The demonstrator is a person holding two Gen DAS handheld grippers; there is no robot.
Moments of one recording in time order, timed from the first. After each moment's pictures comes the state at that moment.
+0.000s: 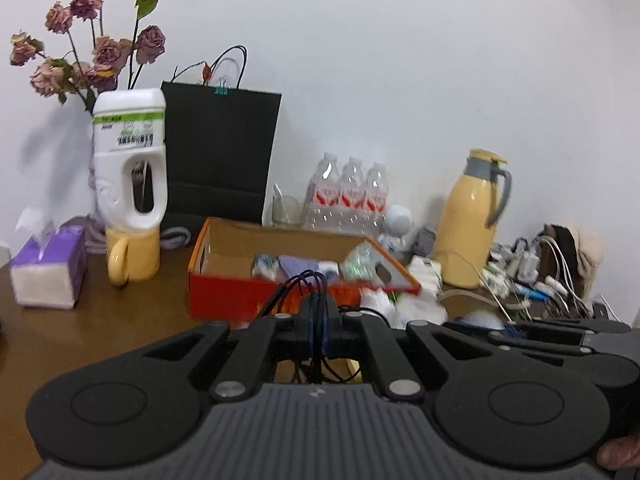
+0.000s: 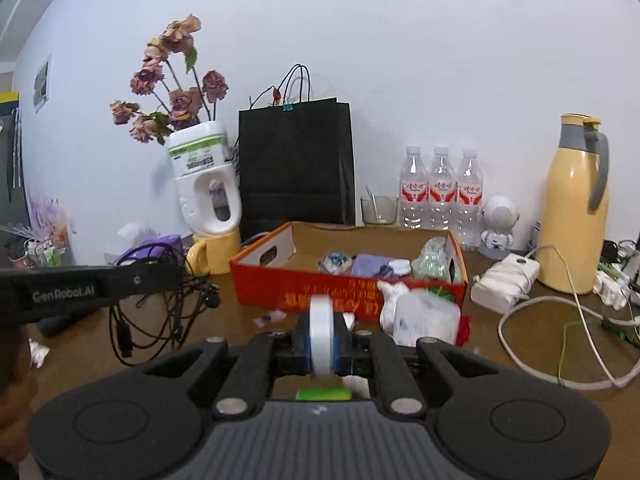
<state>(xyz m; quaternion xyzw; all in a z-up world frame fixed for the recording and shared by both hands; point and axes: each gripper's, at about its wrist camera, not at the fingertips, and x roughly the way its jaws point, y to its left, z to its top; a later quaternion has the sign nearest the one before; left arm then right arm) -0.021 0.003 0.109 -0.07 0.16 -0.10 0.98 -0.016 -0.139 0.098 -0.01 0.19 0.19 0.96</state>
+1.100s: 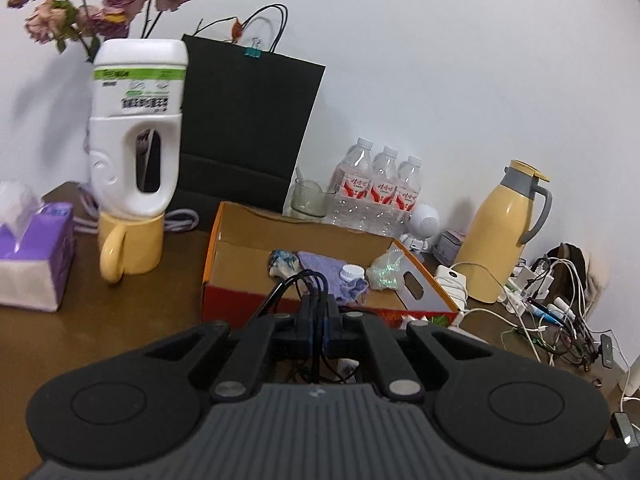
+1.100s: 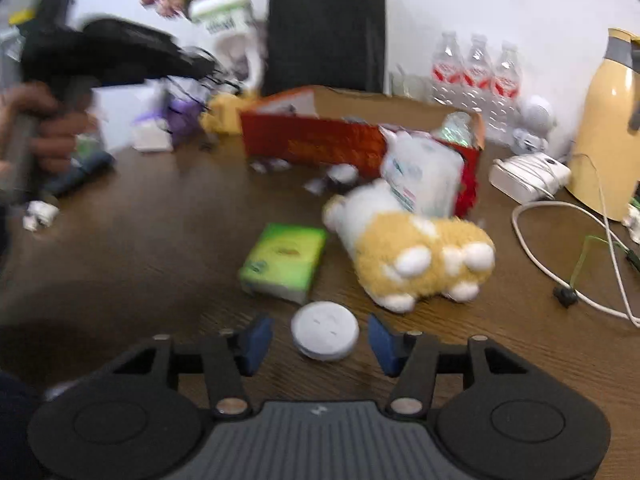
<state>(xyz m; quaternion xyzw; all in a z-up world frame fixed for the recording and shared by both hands) 0.053 0.058 0.103 -0.13 0.22 -0.11 0.96 -0.013 -0.176 0.024 -0.09 0.34 0.24 0.90</state>
